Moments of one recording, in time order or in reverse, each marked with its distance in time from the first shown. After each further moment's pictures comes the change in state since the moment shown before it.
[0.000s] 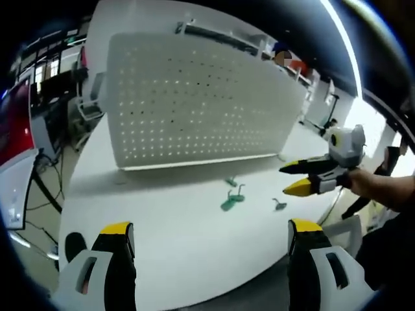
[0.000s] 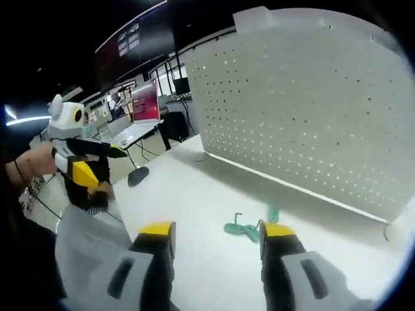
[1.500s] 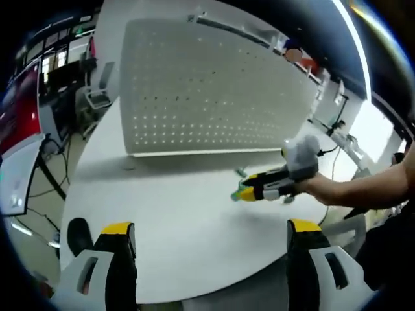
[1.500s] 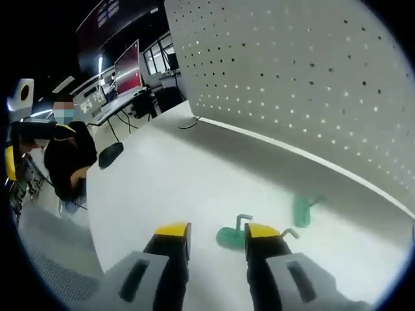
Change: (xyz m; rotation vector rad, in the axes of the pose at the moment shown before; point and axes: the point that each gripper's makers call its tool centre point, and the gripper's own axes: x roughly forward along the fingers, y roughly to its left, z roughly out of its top) left arm 0.000 0.015 -0.020 -0.048 0.049 0.042; right arm 0.119 -0.021 -0.049 0.027 0.170 -0.020
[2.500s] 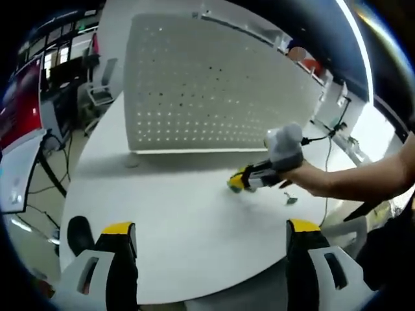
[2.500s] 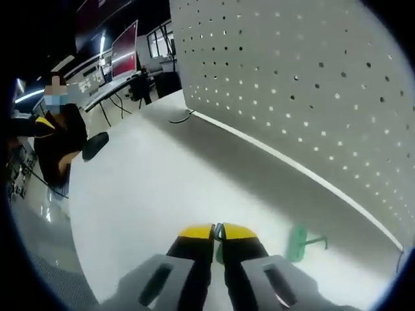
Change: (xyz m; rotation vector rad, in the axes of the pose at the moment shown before) left arm 0.006 0.008 0.003 -0.017 0.006 0.005; right arm 0.032 -0.016 0.021 -0.106 0.083 -0.053
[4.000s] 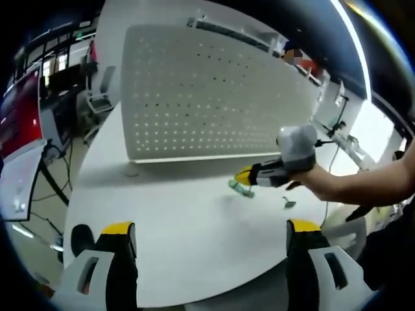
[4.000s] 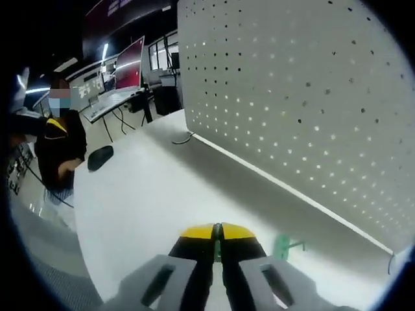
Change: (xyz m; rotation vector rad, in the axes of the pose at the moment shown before) left arm -0.008 -0.008 0.010 0.028 -0.032 0.006; right arm -0.039 0.003 0.023 -0.021 -0.122 -0.043
